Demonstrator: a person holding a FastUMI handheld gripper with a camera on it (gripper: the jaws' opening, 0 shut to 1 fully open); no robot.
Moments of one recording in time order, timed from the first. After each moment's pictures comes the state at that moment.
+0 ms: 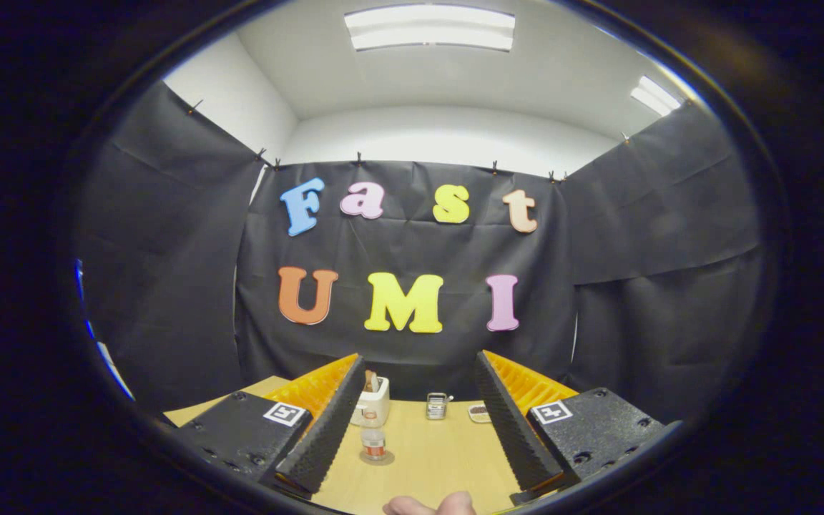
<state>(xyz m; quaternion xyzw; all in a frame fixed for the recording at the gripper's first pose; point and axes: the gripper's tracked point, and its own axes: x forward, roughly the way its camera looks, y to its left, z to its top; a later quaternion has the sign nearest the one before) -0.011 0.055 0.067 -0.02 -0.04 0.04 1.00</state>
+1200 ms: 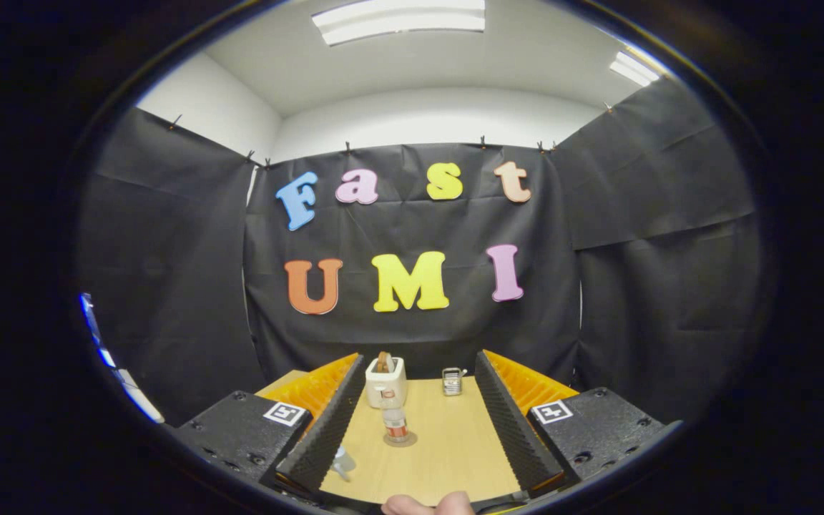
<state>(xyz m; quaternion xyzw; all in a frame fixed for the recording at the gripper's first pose) -0.034 0.049 0.044 0.03 0.00 0.04 1.00</state>
